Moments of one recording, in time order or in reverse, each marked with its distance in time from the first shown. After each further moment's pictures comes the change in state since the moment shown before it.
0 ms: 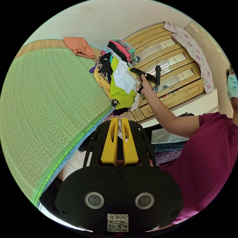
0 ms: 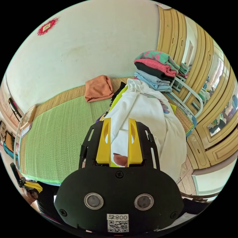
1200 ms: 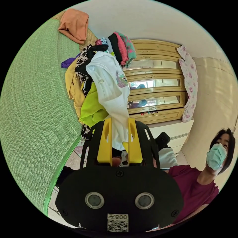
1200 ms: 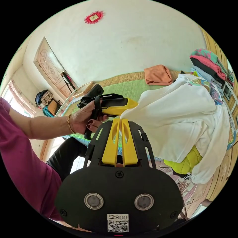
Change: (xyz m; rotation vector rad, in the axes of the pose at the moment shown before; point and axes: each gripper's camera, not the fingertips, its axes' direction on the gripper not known) left arm -0.041 -0.167 0.098 -0.006 0.418 -0.224; right arm -0.038 0.098 -0.090 -0.071 -0.575 -0.328
